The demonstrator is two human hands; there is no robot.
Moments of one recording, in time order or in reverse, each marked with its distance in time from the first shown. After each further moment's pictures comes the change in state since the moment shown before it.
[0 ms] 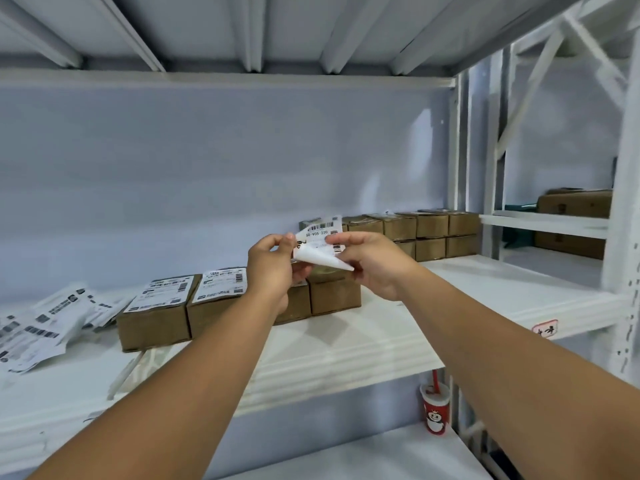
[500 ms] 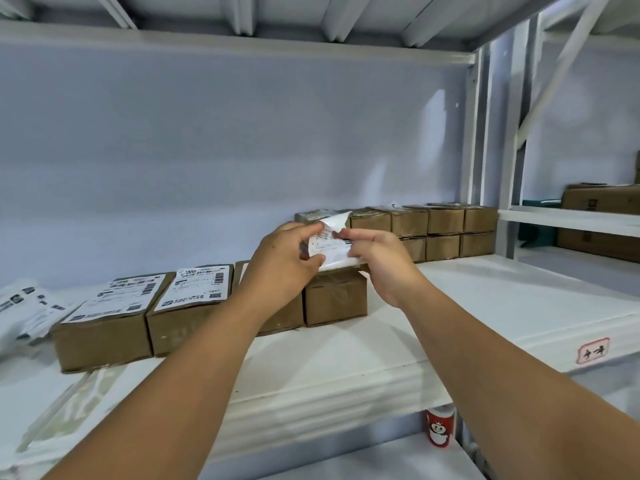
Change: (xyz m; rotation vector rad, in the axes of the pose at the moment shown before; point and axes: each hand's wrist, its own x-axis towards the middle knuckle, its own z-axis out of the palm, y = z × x) left_hand 0.033 -0.019 0.003 0.848 -0.303 0.509; right_hand 0.057 0.041 -0.020 -0.028 0.118 -0.145
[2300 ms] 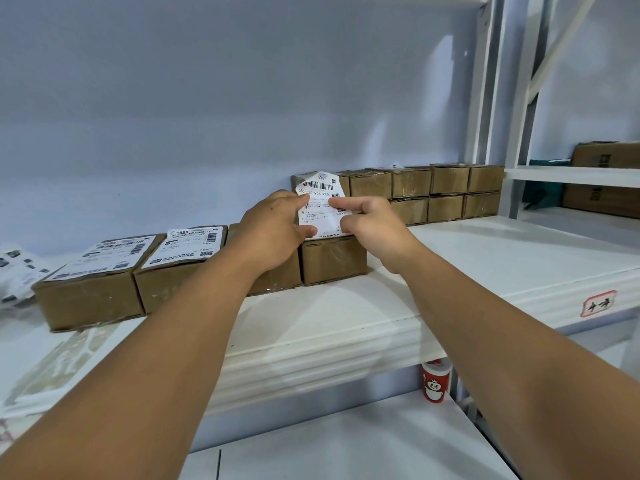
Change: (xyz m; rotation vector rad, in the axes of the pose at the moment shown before) left_hand 0.003 -0.017 0.003 0.349 -0.164 -0.036; right_hand -0.011 0.008 0.007 -0.347 0.018 -0.041
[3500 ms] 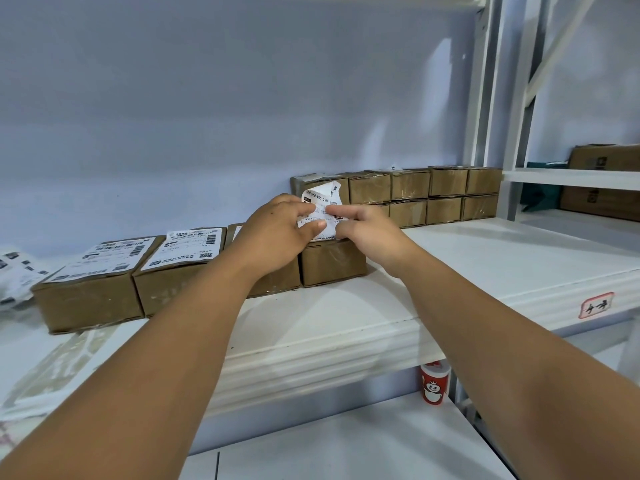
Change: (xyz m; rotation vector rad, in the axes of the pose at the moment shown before) left_hand -0.004 0.003 -0.001 -0.053 -0.013 0.034; right_hand 0.002 0.004 0.000 -0.080 -0.094 0.012
